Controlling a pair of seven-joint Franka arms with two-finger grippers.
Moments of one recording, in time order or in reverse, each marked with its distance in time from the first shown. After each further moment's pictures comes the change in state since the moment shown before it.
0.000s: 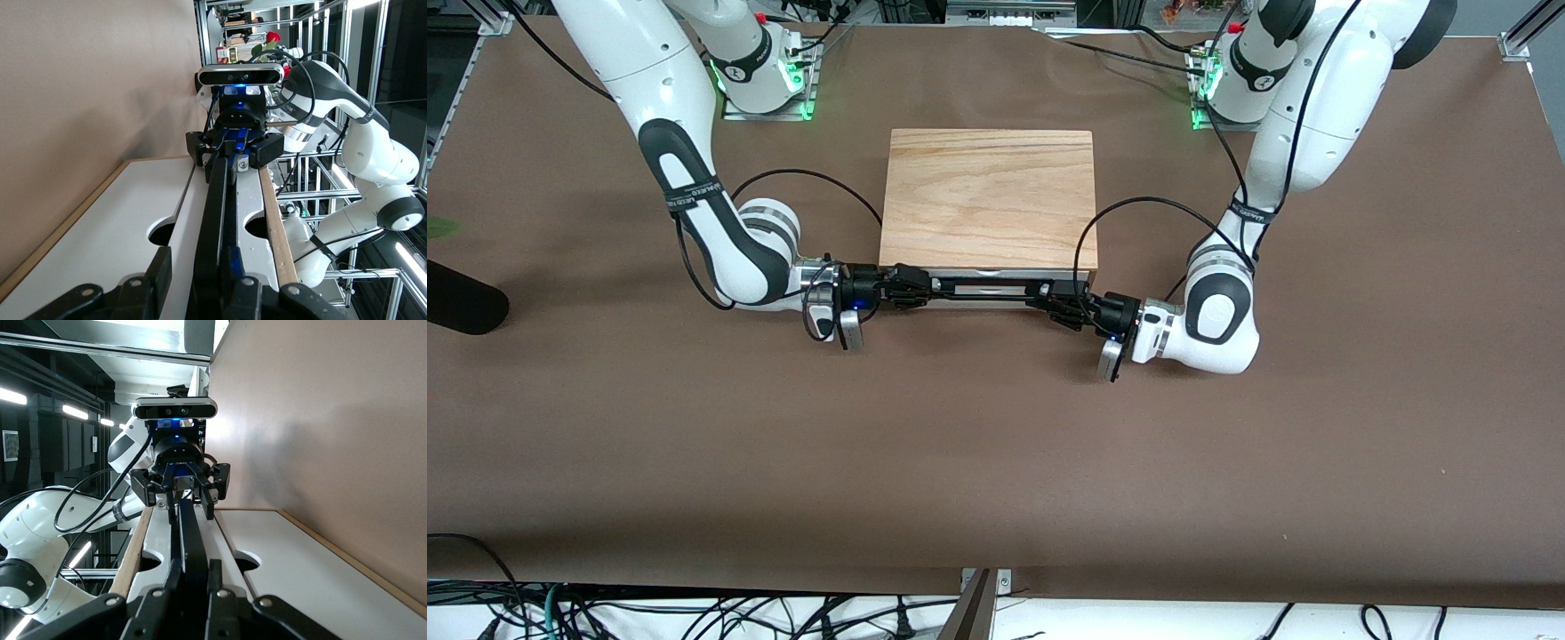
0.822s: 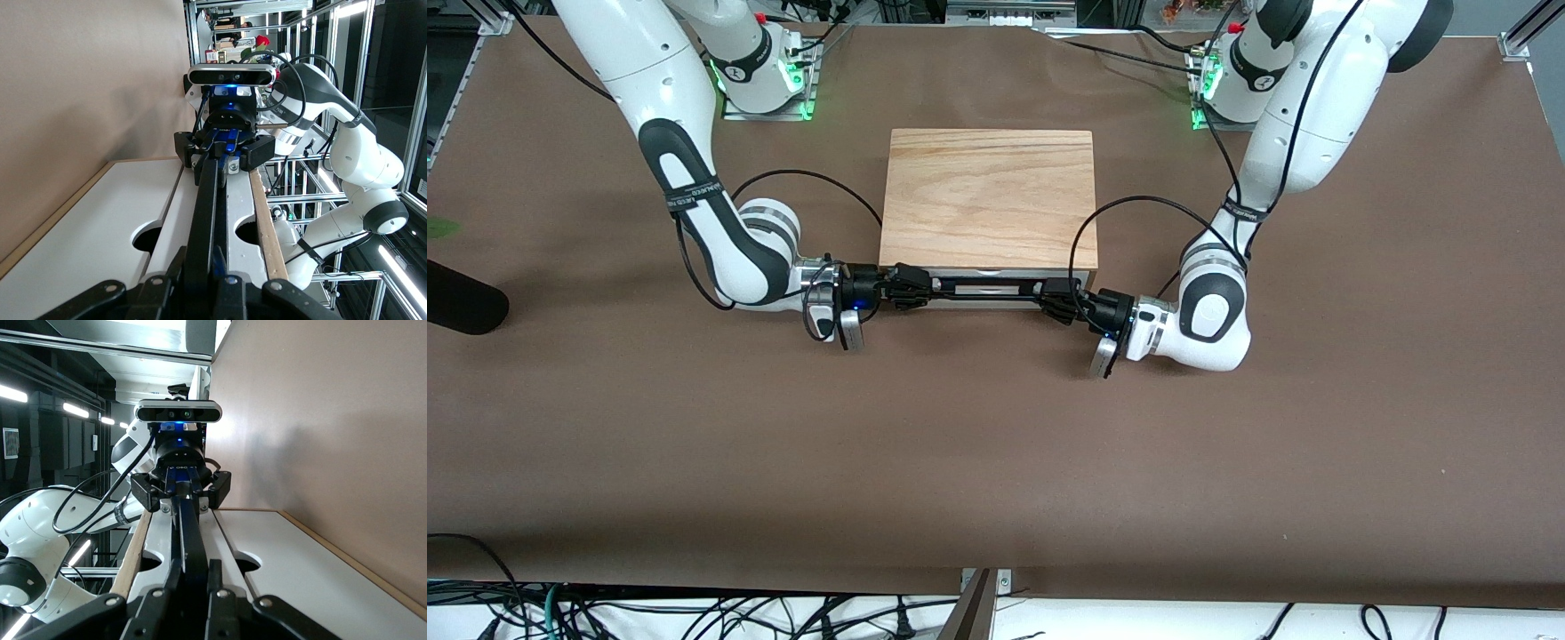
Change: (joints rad) left arm -0.001 0.007 -0.015 -0.006 -0.036 -0.012 -0.001; right arm 0.001 0.000 0.000 0.002 -0.001 -0.001 -0.007
